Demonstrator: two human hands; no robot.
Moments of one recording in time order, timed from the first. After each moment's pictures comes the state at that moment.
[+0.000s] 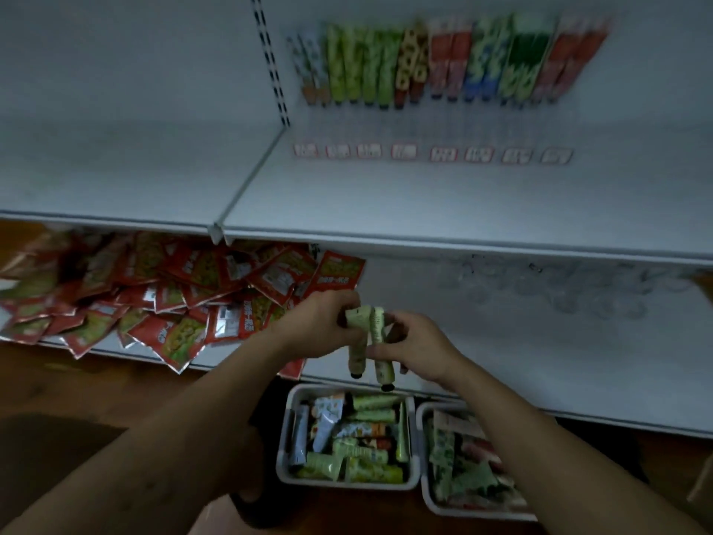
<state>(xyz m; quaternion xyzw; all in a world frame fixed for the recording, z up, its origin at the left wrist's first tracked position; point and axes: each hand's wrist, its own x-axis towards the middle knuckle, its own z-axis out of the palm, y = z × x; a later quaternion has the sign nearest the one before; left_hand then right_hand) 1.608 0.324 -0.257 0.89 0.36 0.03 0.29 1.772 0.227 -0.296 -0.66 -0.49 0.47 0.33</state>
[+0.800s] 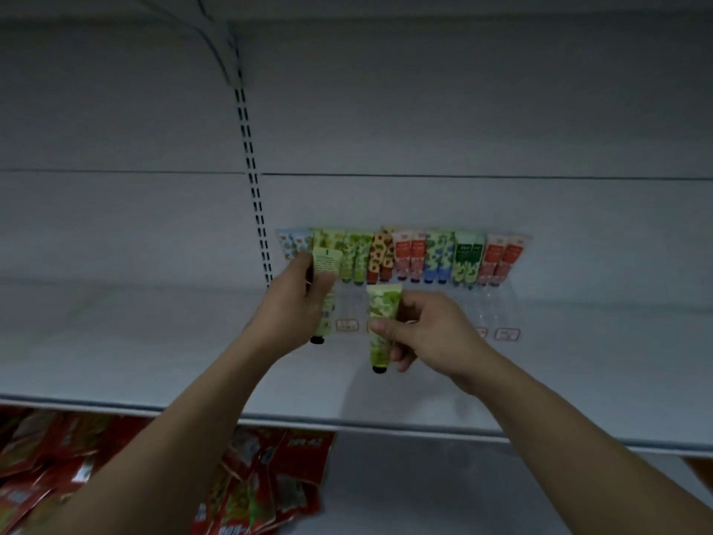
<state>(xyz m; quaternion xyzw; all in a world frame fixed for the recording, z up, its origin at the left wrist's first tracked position) 1.666 0.410 -0.073 0.82 0.36 0.37 0.24 1.825 0.298 -0.079 -0.62 -0.53 0.31 0.48</state>
